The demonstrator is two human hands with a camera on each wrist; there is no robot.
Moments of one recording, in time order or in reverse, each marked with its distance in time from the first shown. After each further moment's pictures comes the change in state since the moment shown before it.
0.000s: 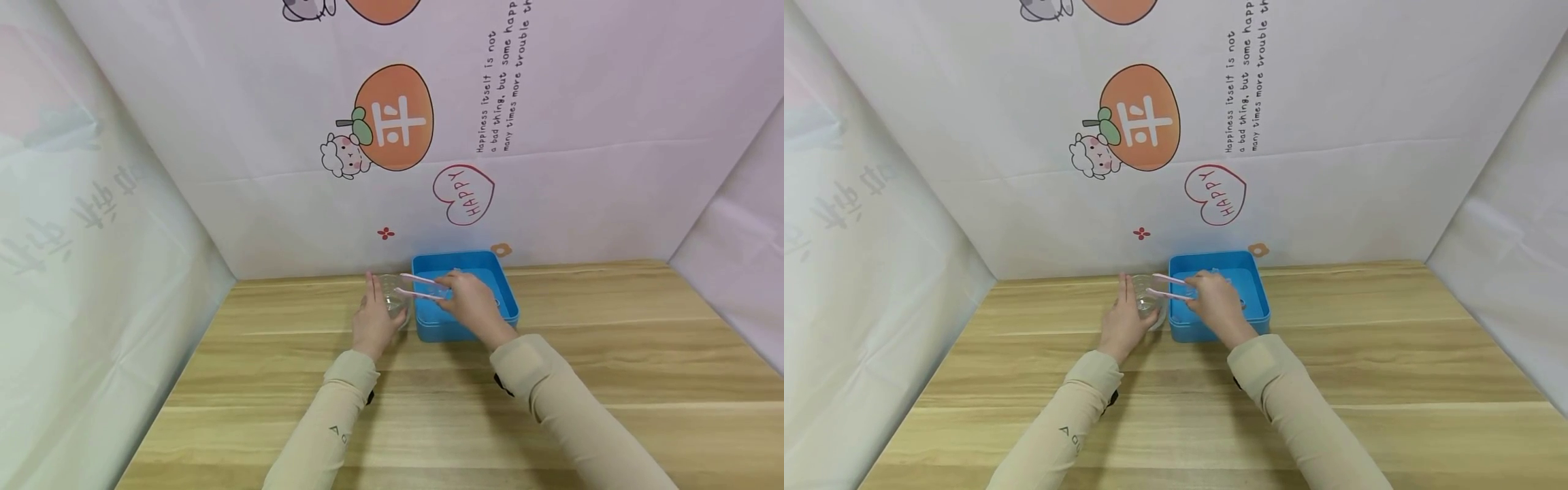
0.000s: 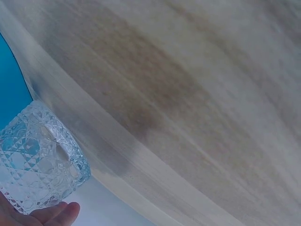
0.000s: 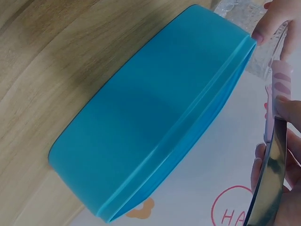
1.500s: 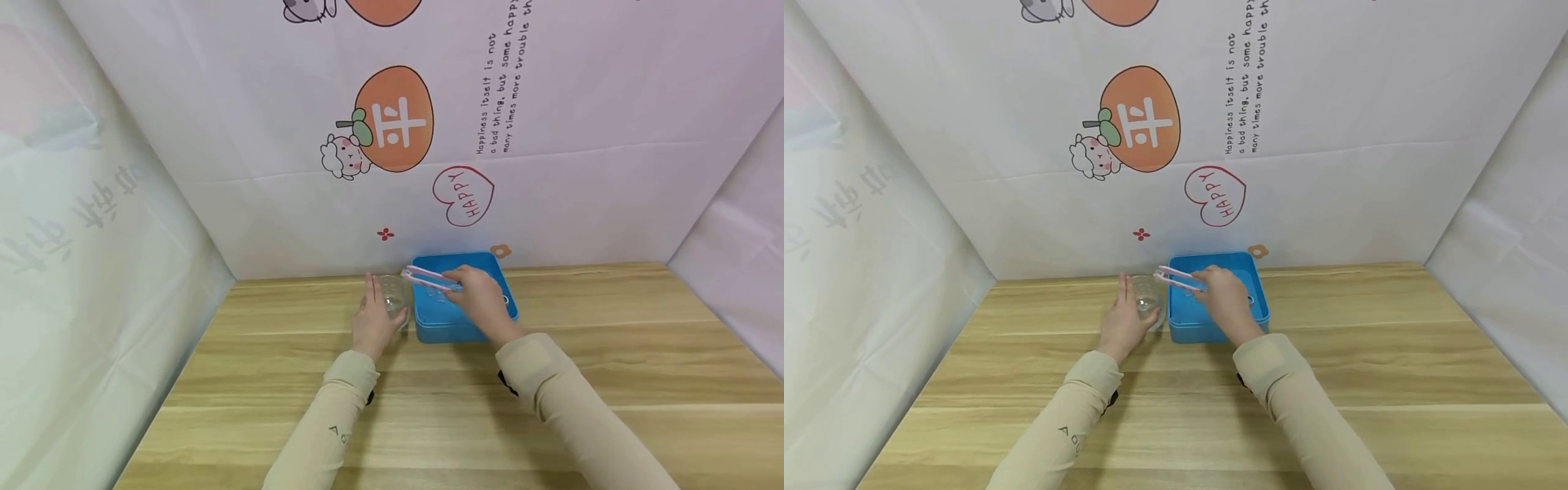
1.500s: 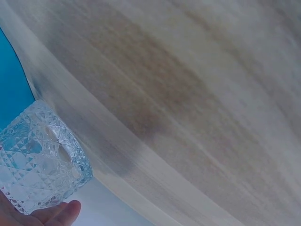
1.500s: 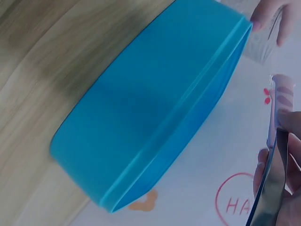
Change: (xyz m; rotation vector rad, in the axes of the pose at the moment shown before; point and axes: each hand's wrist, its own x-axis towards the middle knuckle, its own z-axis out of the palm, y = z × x) left_hand 0.000 0.000 -0.001 0.008 0.000 0.002; right_hand 0.000 0.009 -0.009 0.065 0.070 0.045
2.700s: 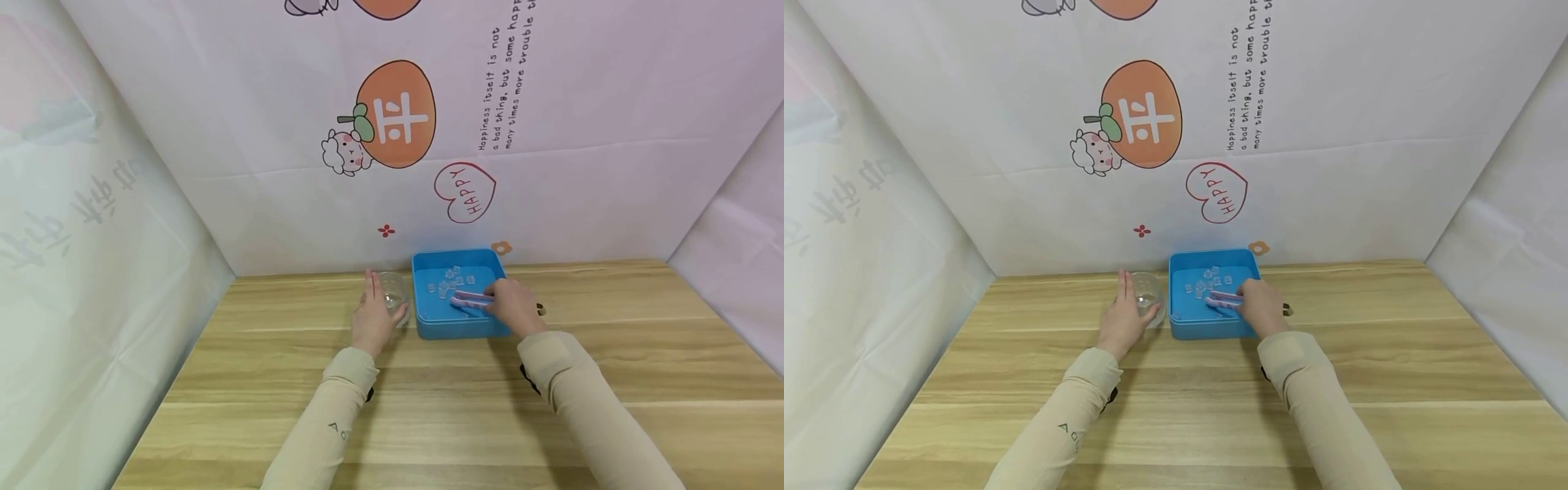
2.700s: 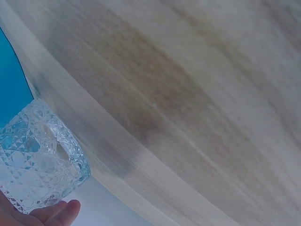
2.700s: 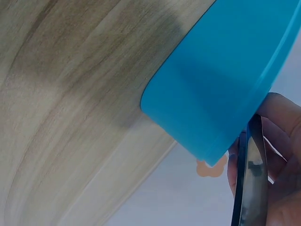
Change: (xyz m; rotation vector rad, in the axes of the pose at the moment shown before) left_hand 0.001 -0.004 0.001 -0.018 -0.012 0.005; right_hand -0.004 0.059 -0.001 -0.133 -0.260 0.201
